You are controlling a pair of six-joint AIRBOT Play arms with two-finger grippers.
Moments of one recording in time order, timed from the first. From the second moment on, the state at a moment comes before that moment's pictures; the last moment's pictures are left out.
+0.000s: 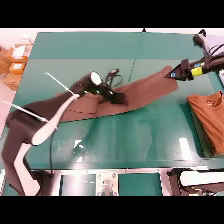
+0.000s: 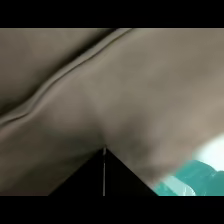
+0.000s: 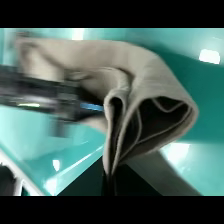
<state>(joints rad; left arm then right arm) -0.57 -1.95 1.62 0.83 -0.93 -1.36 -0.28 -1.50 1.60 -0.74 1.62 1.24</state>
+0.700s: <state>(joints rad) -0.48 -1.95 1.95 1.07 -1.28 -1.48 -0.15 -1.36 1.63 -0.68 1.64 1.34</state>
